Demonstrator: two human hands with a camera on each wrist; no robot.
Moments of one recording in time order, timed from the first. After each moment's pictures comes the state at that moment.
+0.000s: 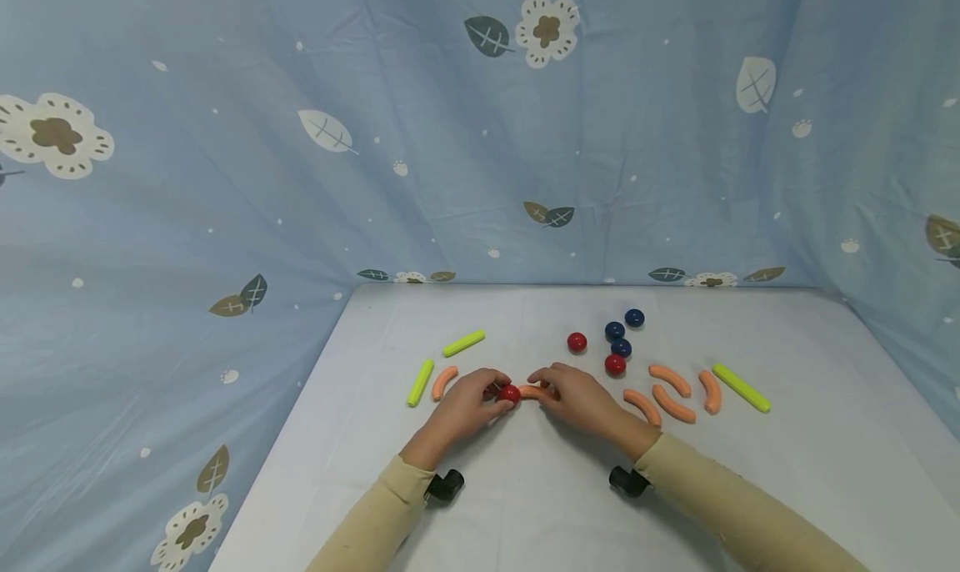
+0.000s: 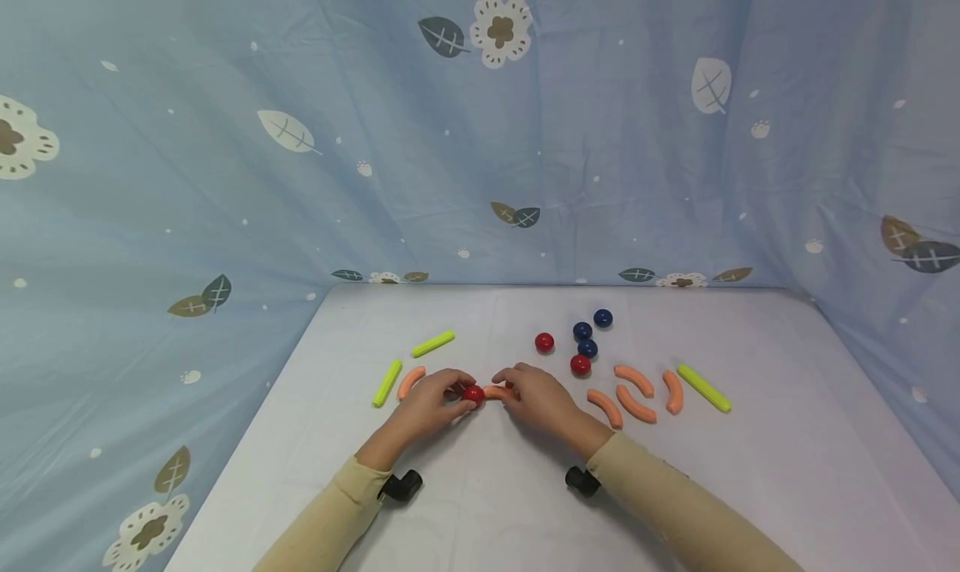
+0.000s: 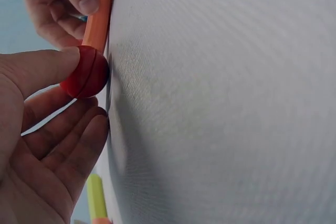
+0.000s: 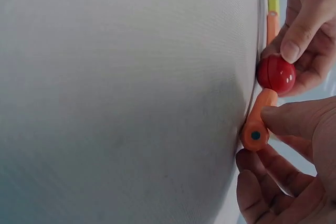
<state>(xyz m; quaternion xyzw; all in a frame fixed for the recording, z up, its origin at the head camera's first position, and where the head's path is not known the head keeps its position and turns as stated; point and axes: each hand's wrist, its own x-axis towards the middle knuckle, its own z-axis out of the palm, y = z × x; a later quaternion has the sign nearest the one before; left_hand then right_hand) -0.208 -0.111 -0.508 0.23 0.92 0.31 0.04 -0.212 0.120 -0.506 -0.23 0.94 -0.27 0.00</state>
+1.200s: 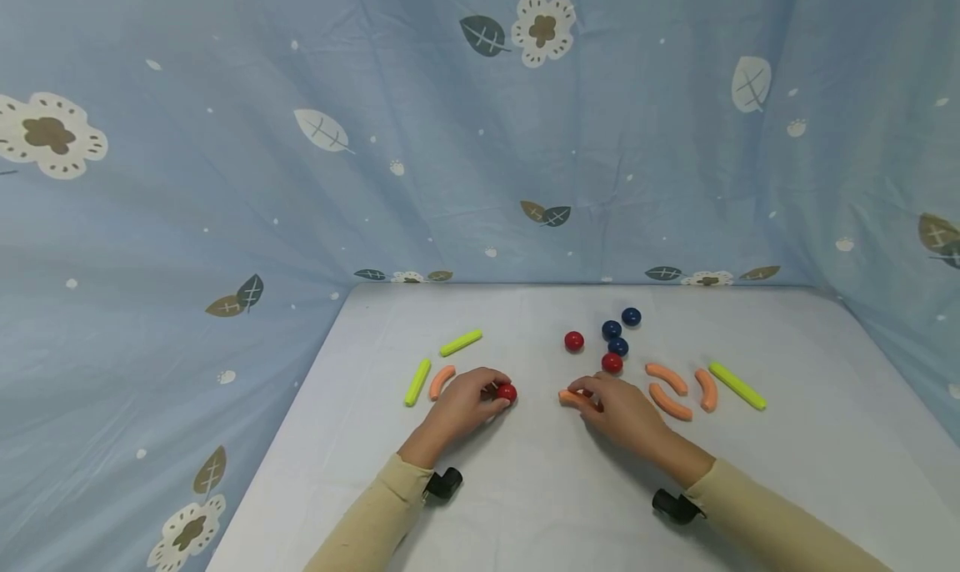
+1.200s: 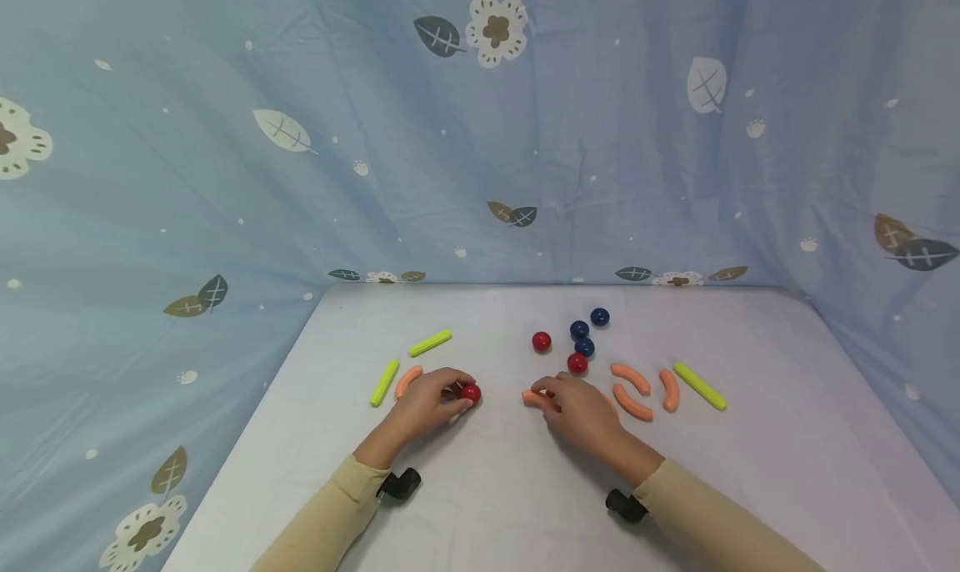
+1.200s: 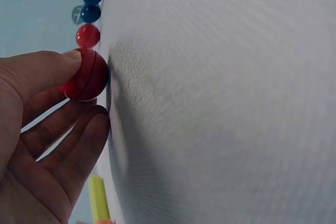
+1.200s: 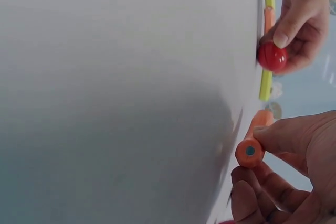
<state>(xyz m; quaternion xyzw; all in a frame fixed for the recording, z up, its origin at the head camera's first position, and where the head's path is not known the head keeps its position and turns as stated) -0.209 -0.110 -0.508 0.24 0.93 0.29 0.02 -0.178 0.173 -0.498 -0.17 0.95 -0.25 -0.02</state>
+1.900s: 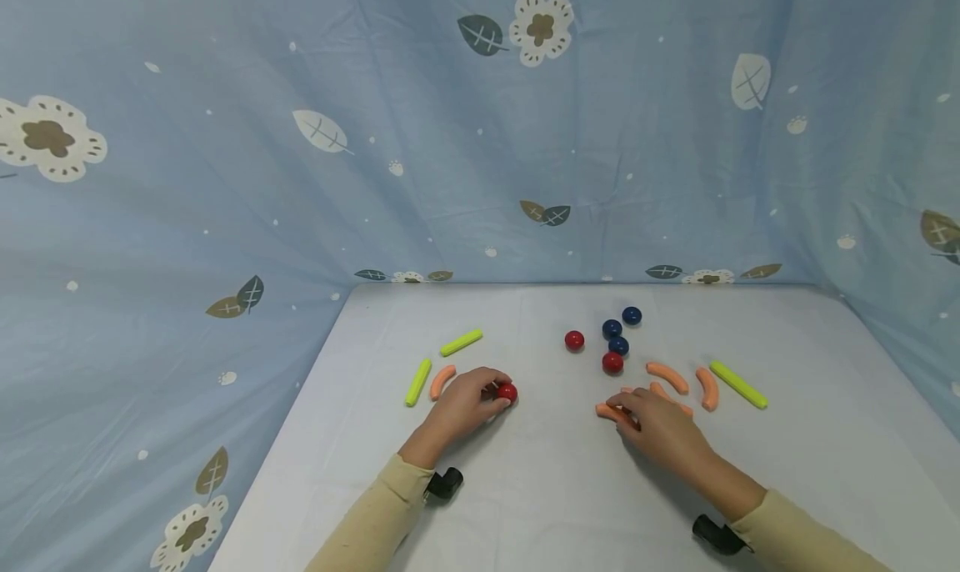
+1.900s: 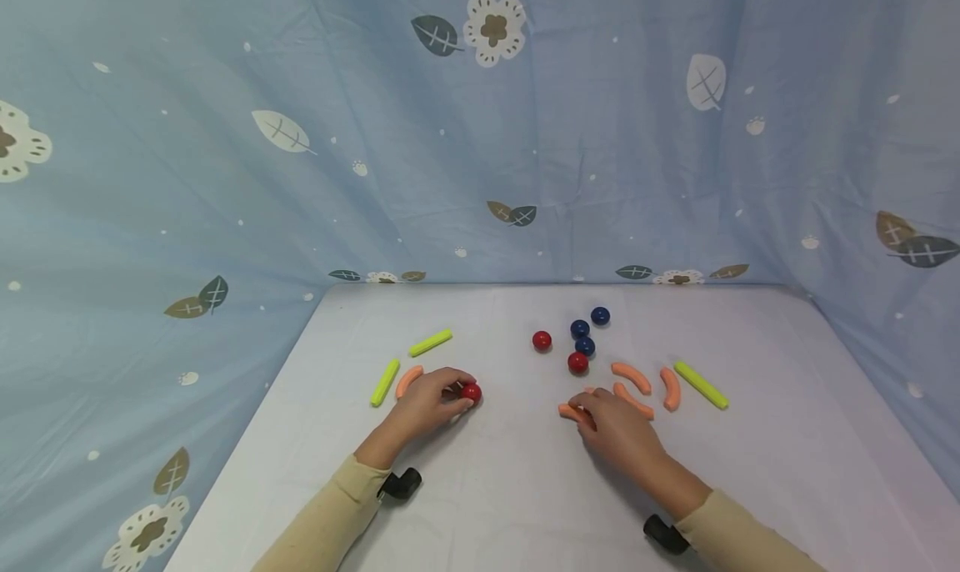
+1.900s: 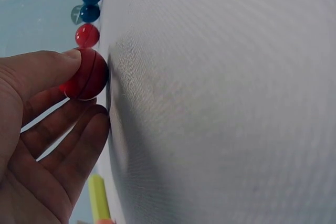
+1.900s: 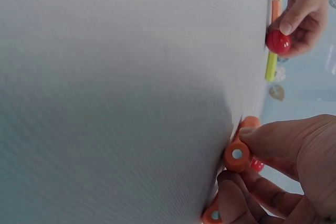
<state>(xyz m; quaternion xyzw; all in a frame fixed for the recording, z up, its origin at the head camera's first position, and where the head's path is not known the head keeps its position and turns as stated) -0.208 -0.109 -0.508 0.23 0.93 0.29 0.03 -0.154 0.216 -0.505 -0.16 0.97 -0.20 -0.05</state>
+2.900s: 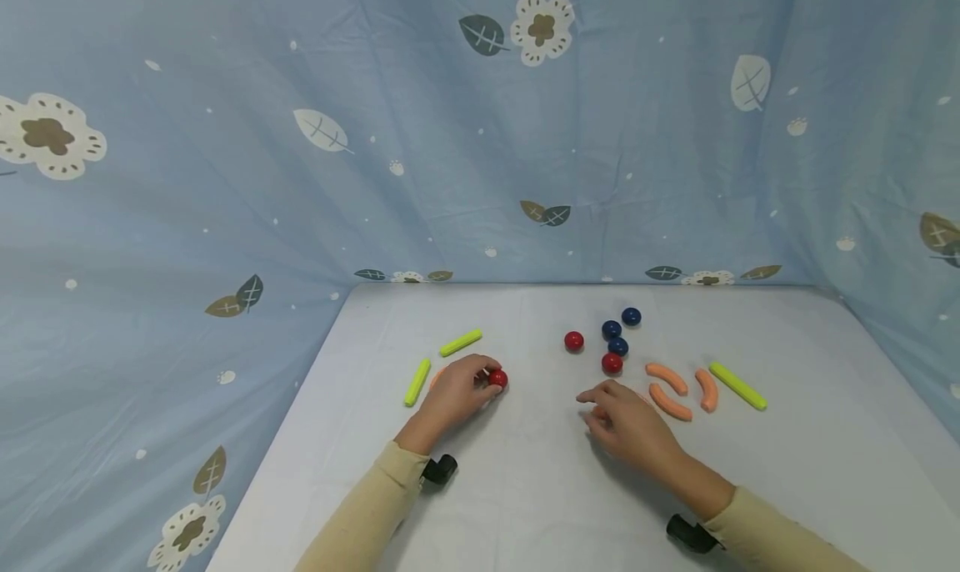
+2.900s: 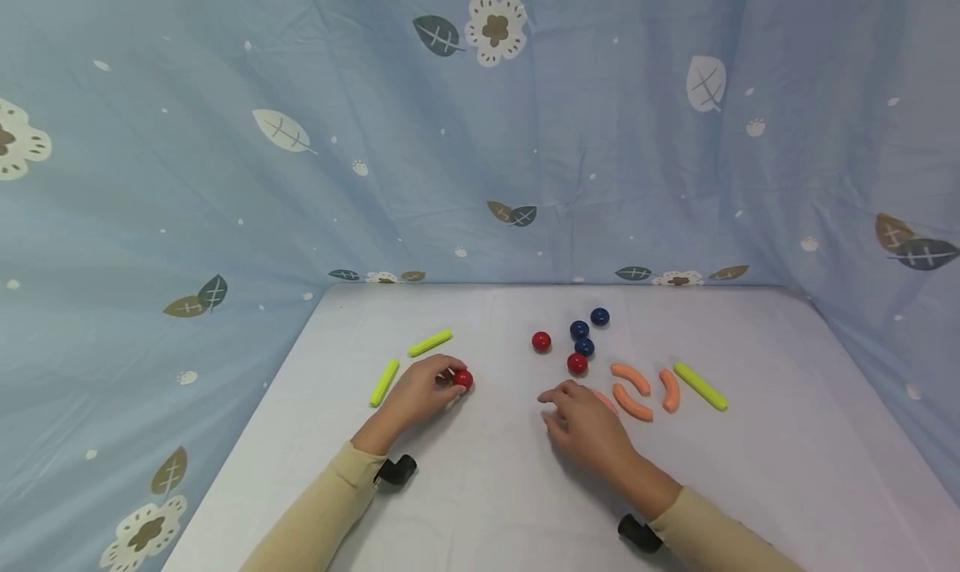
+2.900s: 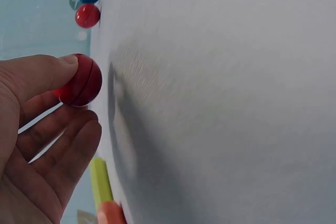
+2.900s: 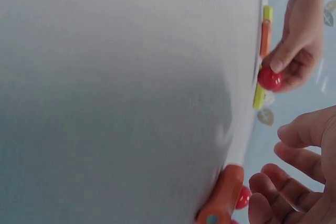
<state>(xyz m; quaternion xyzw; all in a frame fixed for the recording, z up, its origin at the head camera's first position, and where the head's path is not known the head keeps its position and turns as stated) -0.224 -0.117 -0.503 0.21 0.94 0.28 -0.01 -0.155 0.181 -0.502 -0.18 0.95 -0.24 -0.06</state>
